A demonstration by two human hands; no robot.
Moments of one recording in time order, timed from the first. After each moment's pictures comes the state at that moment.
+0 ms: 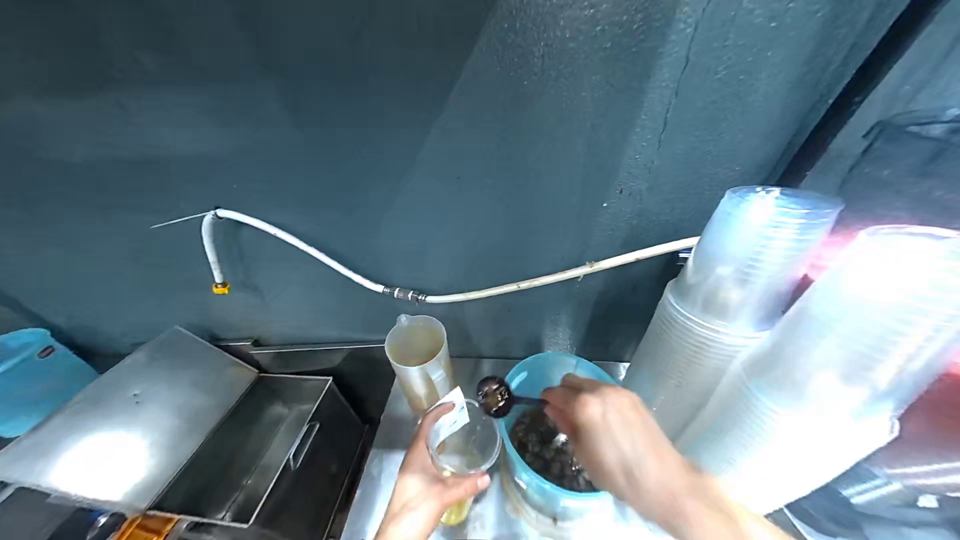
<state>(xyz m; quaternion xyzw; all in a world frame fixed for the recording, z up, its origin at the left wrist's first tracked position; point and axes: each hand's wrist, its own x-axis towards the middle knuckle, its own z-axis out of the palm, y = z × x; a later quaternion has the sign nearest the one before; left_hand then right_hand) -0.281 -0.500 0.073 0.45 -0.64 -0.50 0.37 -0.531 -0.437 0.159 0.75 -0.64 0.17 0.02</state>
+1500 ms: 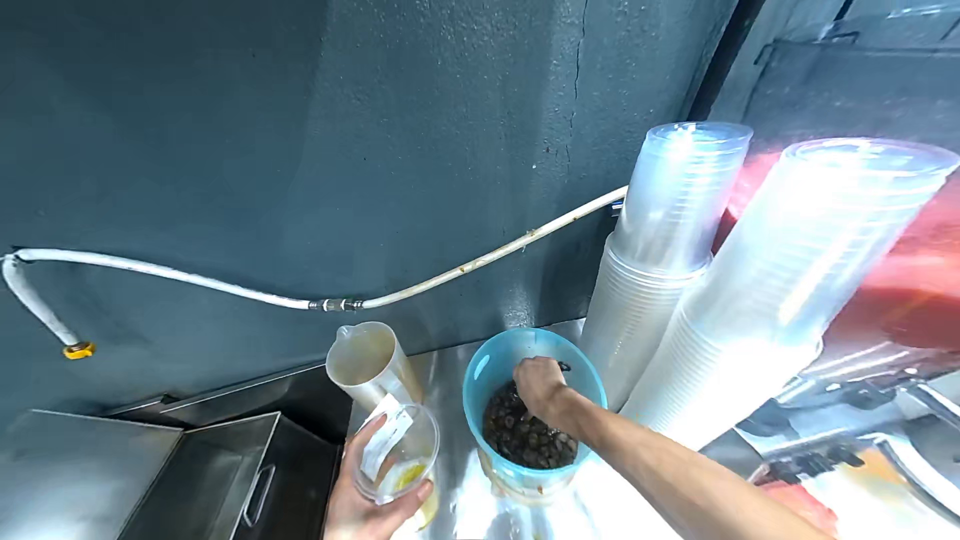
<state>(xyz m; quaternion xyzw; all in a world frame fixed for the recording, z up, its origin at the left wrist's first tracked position) -0.255 -0.523 0.054 0.40 -0.63 -0.52 0.43 -0.546 -0.532 0.055 0.56 -0.78 -0.14 -0.23</state>
